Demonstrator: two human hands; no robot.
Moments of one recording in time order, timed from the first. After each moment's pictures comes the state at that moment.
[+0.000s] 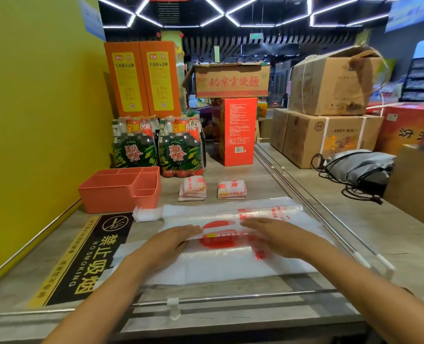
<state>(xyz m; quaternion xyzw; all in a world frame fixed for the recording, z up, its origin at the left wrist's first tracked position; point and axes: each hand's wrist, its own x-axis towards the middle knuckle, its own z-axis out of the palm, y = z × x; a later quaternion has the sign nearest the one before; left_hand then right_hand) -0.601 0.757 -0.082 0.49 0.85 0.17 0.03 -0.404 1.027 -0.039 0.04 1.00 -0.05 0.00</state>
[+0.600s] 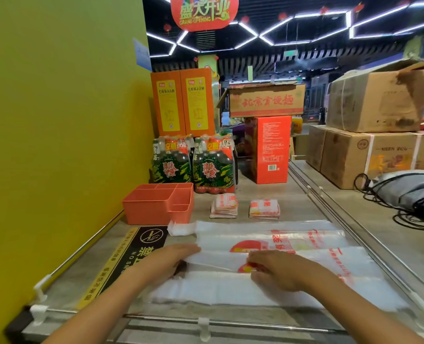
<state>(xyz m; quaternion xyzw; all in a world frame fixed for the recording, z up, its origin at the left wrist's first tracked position) -0.613 0.691 -0.058 0.53 0.84 0.11 -0.05 -0.444 0.979 -0.049 -0.02 0.99 -0.12 0.06</state>
